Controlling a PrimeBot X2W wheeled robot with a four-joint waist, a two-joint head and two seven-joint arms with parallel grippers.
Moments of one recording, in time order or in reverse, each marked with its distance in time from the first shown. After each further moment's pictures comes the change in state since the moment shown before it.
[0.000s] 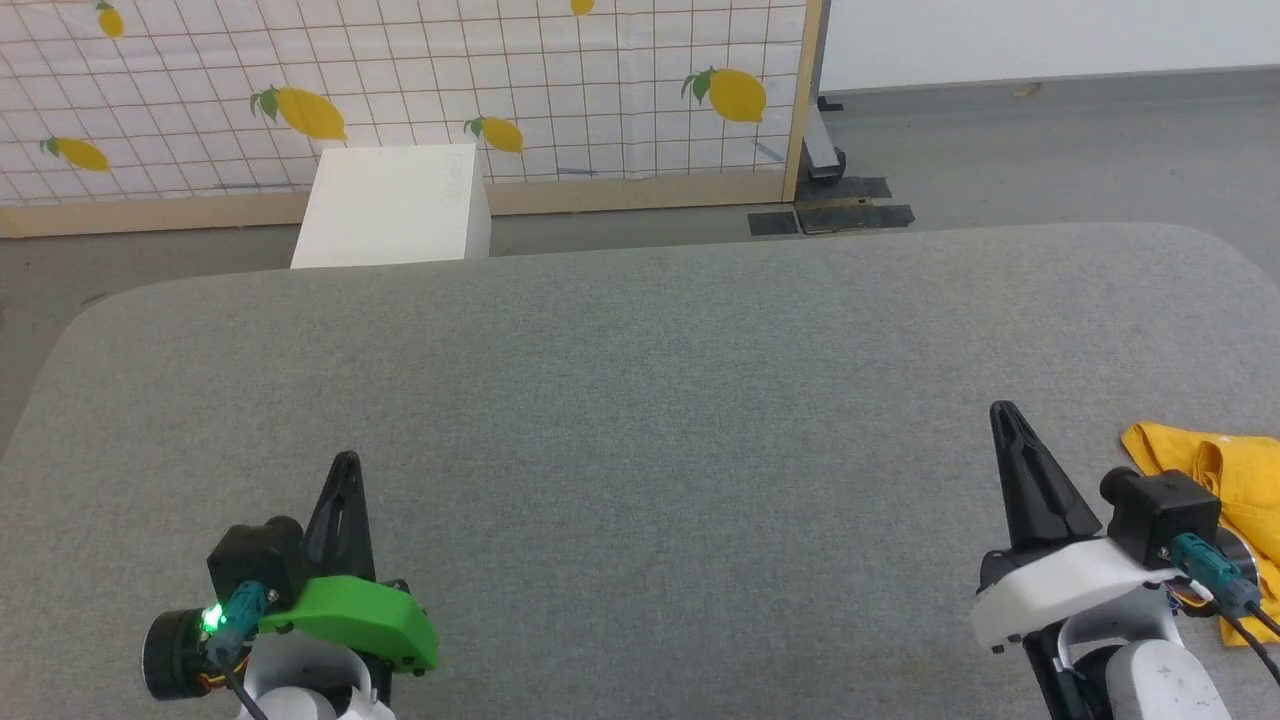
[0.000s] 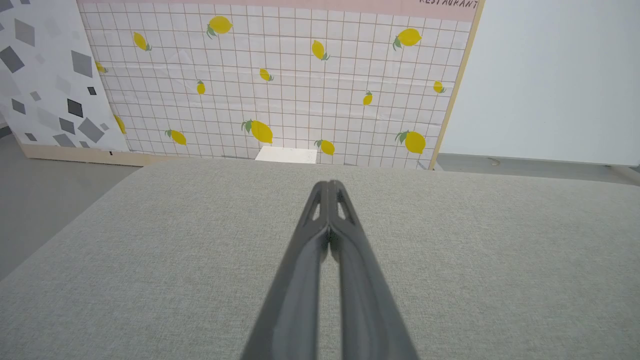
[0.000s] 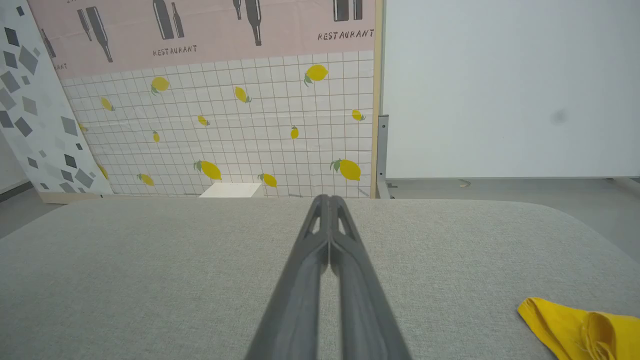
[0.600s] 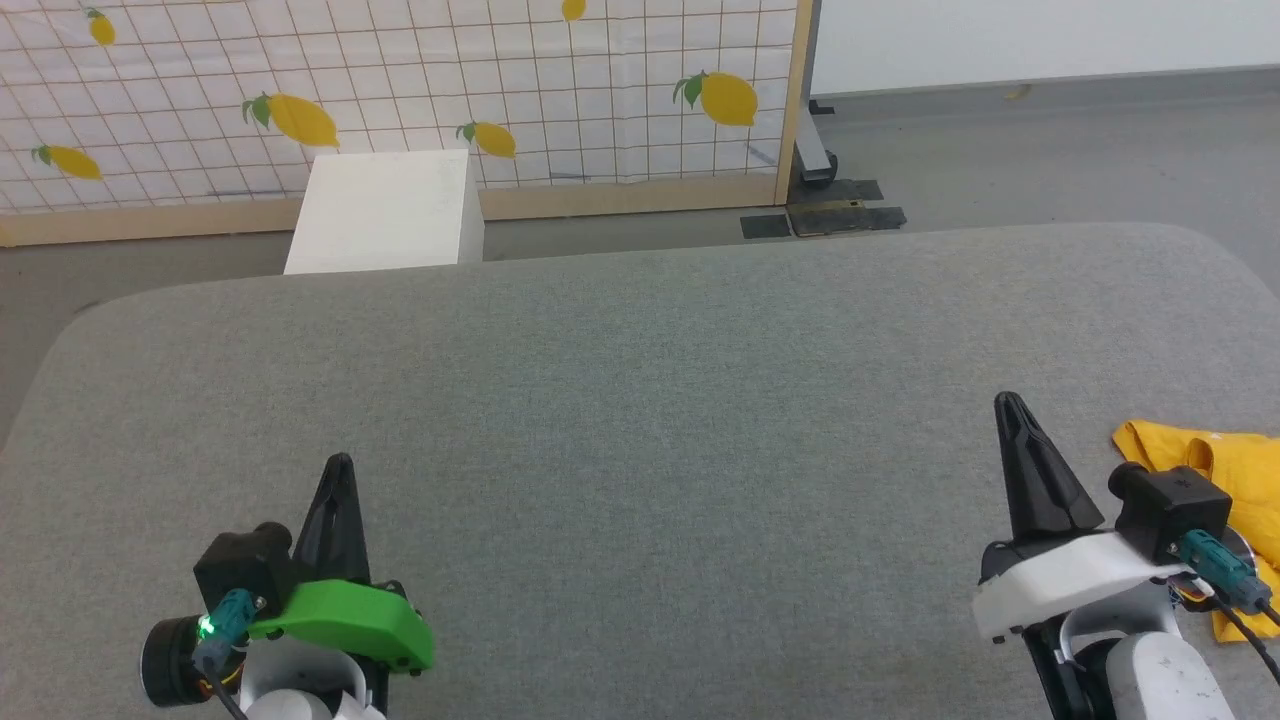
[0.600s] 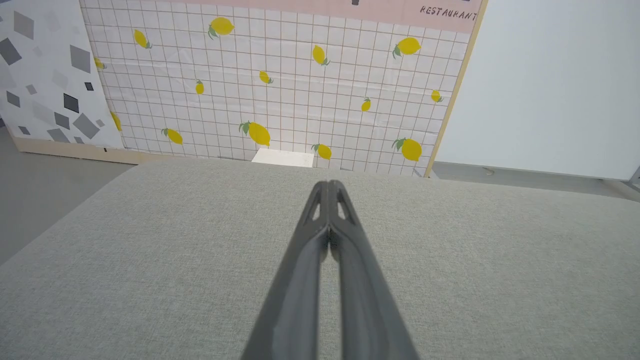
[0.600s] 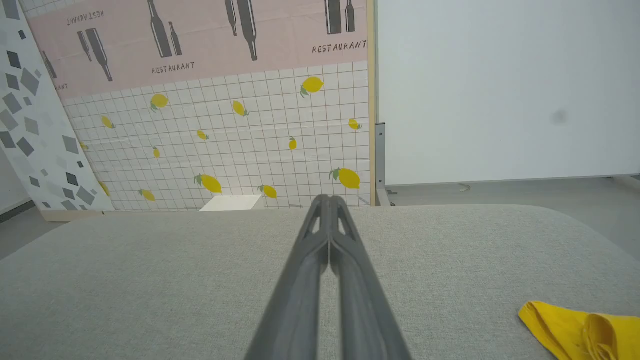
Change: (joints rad) left arm -0.001 0.005 0.000 0.017 -0.048 0.006 -0.034; right arm -0.017 0.000 -0.003 0.023 0.034 0.000 -0.033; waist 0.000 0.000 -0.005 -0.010
